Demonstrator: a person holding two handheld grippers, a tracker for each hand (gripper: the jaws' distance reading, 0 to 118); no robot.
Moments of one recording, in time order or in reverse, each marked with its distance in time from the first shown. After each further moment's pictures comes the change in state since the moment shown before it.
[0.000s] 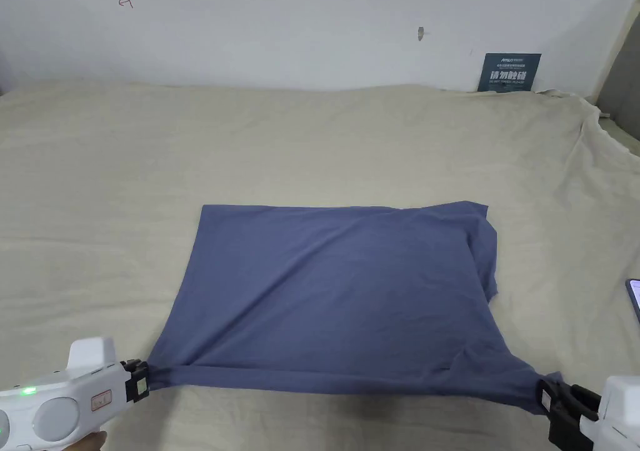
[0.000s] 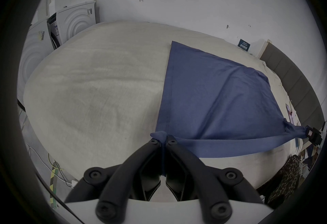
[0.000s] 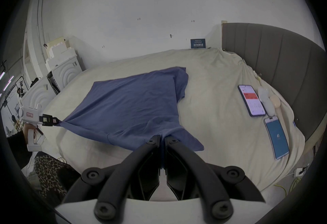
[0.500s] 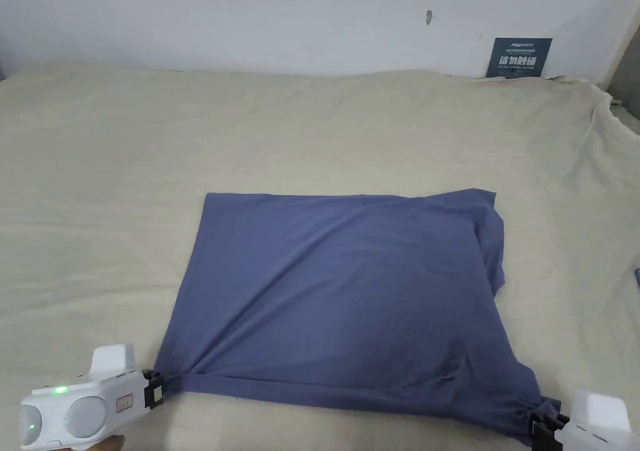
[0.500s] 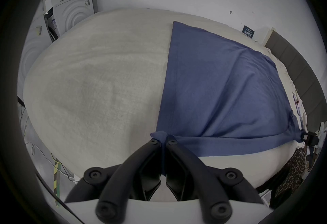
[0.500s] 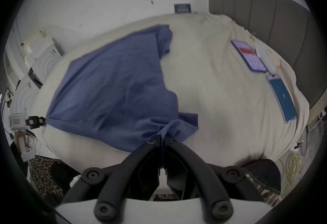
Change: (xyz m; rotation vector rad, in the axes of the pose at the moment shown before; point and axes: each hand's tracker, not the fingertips) left arm 0.001 -0.028 -0.031 -0.091 0.036 -0.016; right arm 0.003 -0.040 -0.060 -0.299 -0.136 -0.112
